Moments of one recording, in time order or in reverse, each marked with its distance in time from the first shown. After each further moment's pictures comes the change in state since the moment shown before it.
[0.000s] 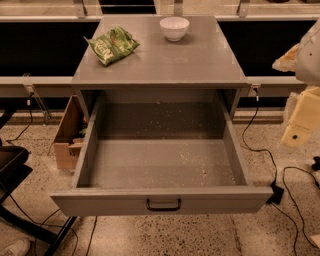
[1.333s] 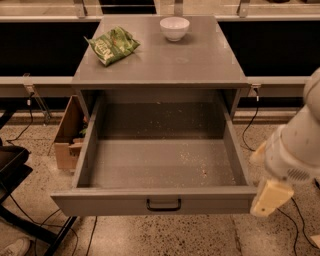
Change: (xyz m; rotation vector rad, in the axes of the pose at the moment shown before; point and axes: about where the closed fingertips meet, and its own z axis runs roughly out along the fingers) arm 0.050 0.086 0.141 -0.138 0.056 0.021
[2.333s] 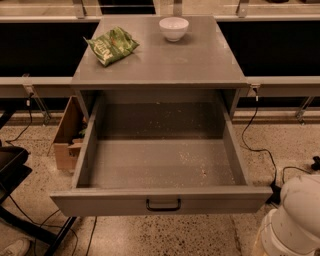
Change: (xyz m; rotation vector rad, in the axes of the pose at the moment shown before) arm 0.074 0.114 0.133 -0.156 0.106 0.048
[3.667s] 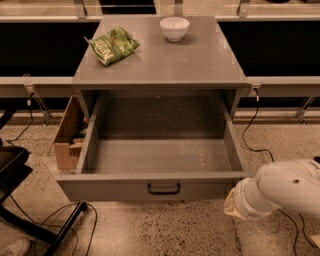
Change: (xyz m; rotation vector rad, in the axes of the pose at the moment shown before) arm -0.066 -0.129 0.054 0.237 -0.180 -0.147
